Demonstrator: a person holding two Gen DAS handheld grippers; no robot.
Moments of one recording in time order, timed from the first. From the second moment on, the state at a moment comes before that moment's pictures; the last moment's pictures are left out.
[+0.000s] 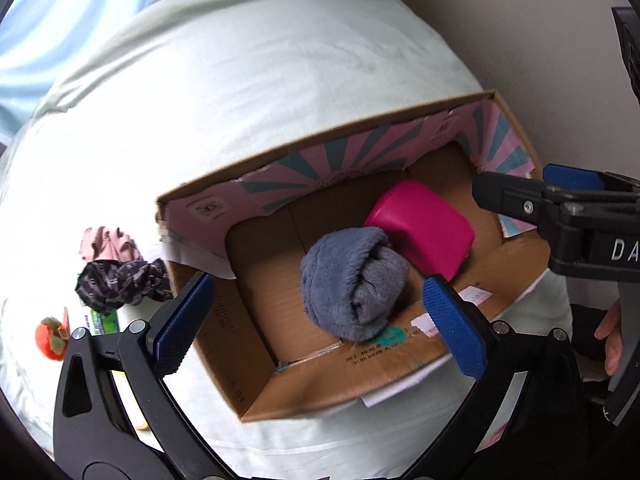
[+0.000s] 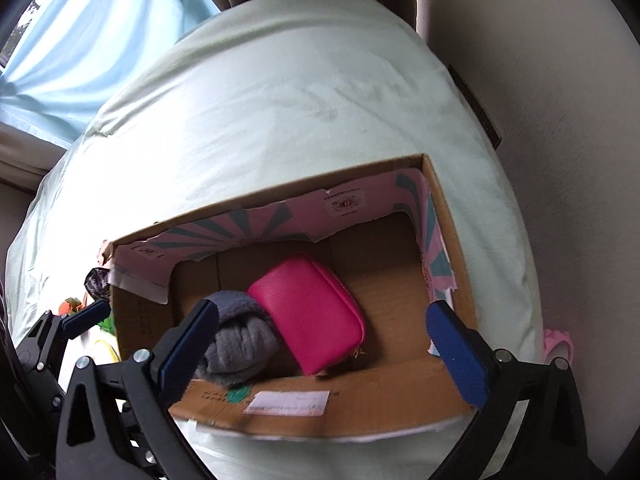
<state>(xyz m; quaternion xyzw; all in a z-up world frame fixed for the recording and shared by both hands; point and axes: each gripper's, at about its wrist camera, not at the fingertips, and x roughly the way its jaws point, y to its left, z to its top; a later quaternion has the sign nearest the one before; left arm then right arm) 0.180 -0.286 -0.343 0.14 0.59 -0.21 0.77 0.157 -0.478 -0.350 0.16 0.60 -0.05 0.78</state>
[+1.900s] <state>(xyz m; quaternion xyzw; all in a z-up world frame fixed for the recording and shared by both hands) 0.044 0.104 -0.078 -0.01 0.38 -0.06 0.92 0.010 -0.169 -0.098 0.06 0.38 0.00 0.92</state>
